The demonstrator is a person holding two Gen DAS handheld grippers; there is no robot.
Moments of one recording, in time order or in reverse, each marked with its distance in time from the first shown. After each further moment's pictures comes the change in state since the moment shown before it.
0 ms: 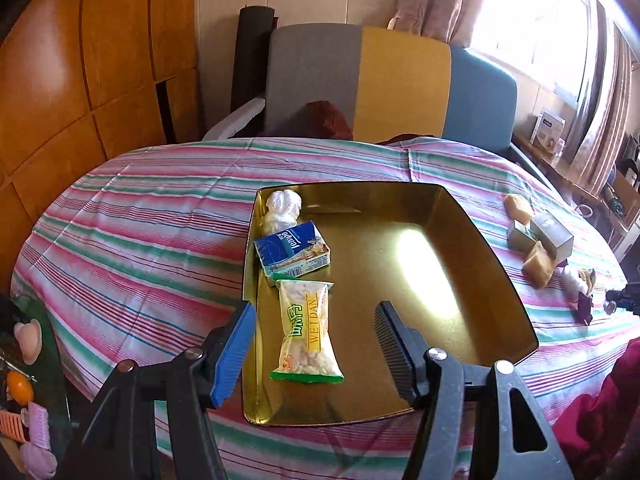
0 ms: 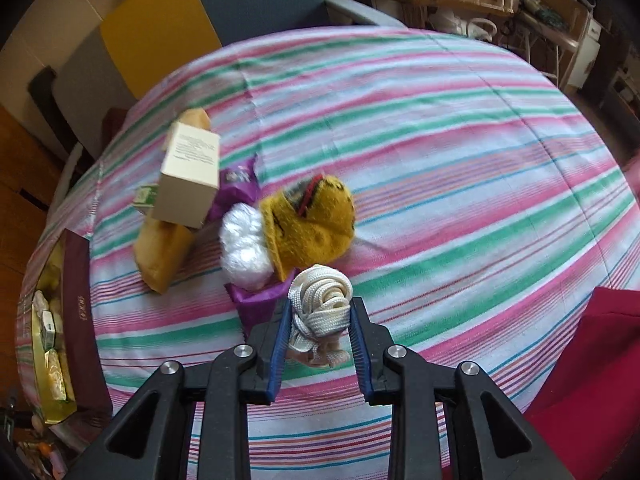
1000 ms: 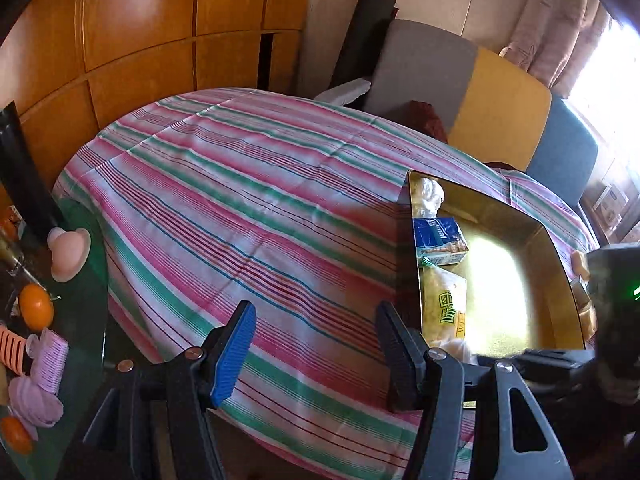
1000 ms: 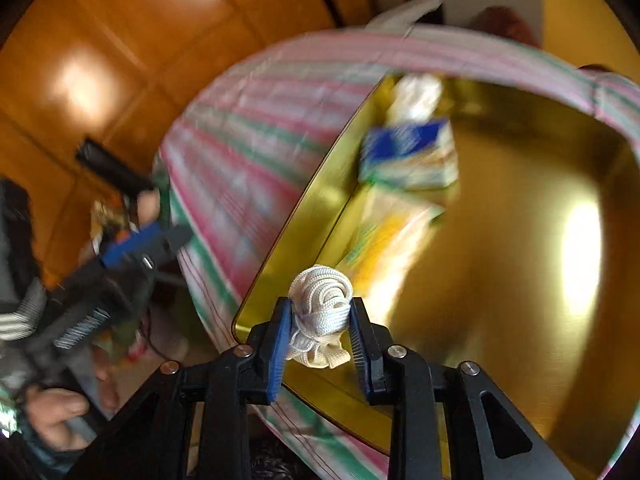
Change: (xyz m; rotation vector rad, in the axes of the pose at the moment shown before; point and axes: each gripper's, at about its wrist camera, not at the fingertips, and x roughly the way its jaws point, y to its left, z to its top) left arm 0.008 0.125 -0.036 -0.304 0.064 0.130; right arm 0.106 0.502 -0.171 -0.842 0.307 0.565
